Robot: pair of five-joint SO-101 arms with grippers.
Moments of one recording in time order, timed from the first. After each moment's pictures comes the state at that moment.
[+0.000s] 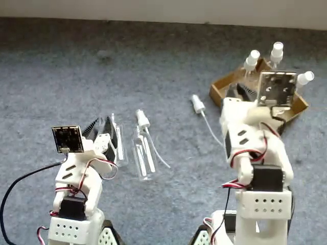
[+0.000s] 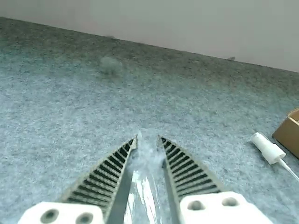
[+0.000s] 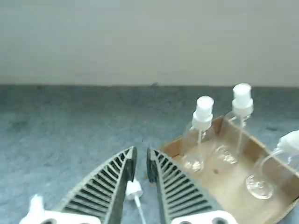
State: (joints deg) left arm 0.6 -103.9 96.0 32.7 18.5; right arm -6.9 -60.8 44.3 44.8 2.2
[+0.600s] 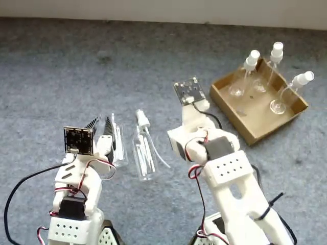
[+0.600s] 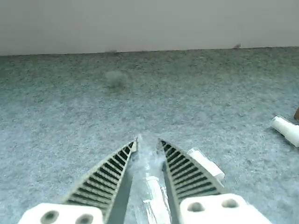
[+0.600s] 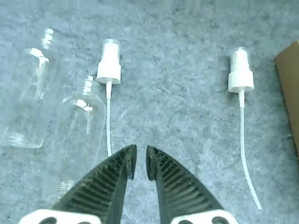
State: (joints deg) left arm 0.0 -103.9 96.0 32.7 5.6; right arm -27.3 -36.4 40.4 58.7 2.2
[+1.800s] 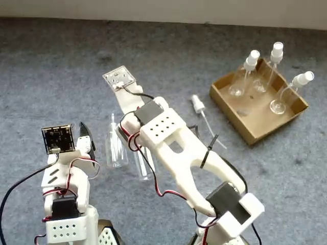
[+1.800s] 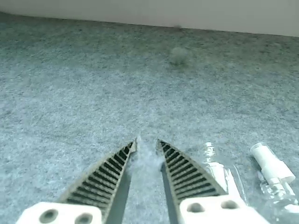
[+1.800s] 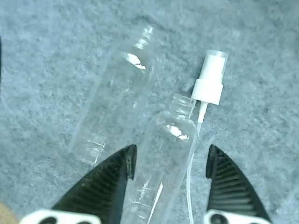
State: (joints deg) left arm -14.2 -103.9 96.0 38.3 4.9; right arm -46.3 2.6 4.3 69.3 -4.9
